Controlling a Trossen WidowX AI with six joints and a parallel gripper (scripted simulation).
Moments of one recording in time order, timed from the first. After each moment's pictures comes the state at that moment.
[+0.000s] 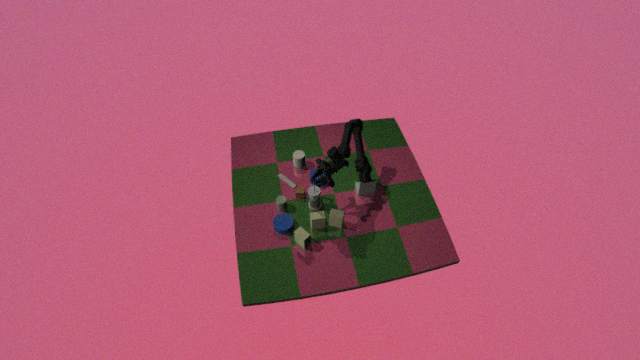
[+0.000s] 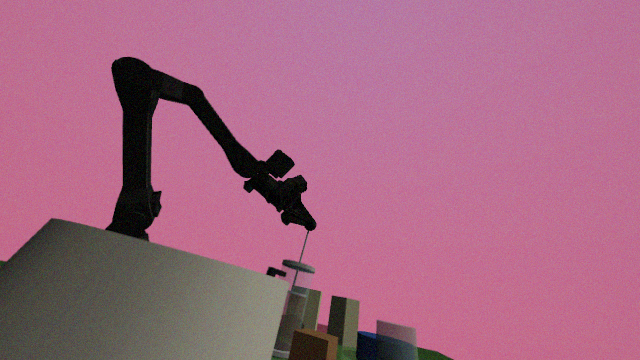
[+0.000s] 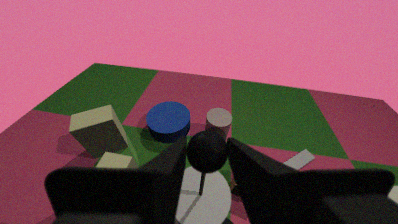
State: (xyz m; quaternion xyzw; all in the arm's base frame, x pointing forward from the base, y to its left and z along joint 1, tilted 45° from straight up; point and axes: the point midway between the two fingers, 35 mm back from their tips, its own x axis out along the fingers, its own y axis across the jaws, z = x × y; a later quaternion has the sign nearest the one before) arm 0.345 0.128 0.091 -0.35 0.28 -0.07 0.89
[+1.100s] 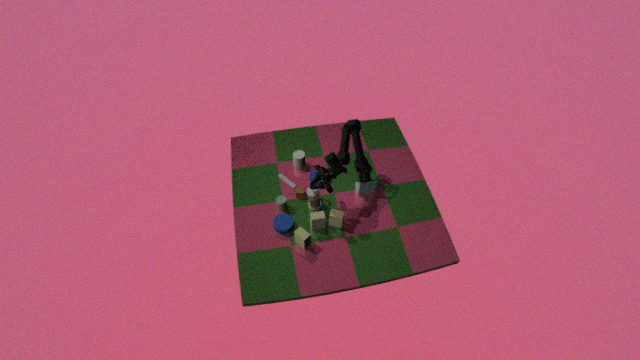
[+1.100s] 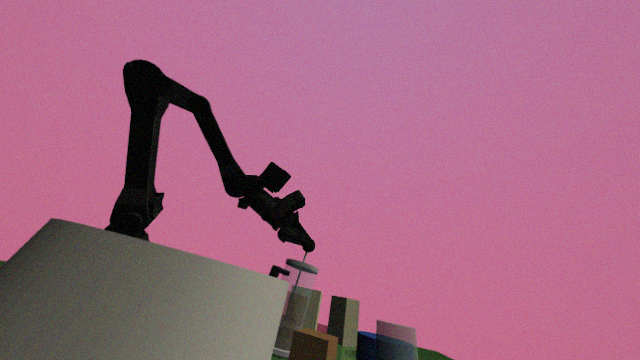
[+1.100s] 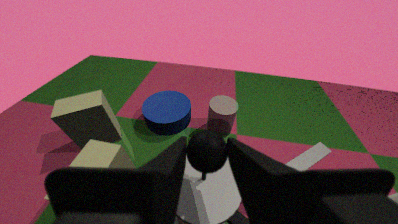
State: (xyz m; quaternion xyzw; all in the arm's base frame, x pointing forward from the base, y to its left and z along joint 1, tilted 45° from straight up) arm 0.348 0.093 0.054 -0.35 0.28 -0.07 0.89
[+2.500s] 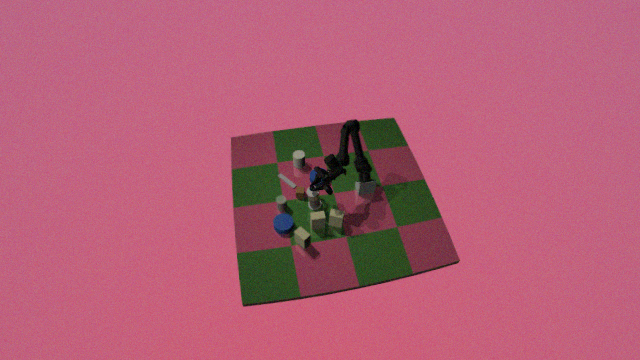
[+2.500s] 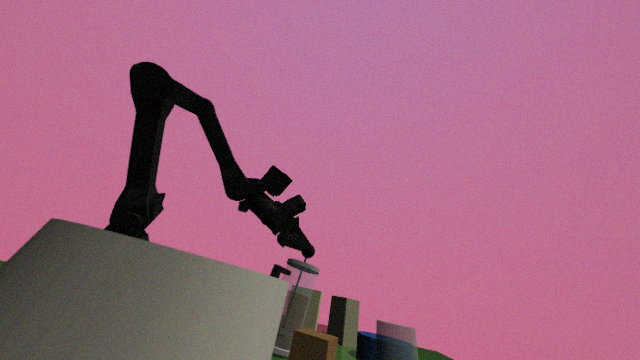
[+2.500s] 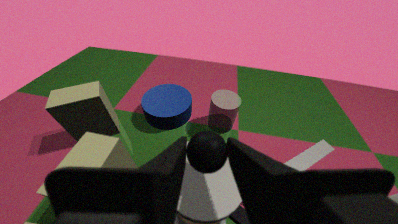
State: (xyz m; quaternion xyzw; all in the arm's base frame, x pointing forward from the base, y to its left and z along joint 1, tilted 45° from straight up) arm 0.349 0.087 0.044 -0.36 0.29 -0.07 0.89
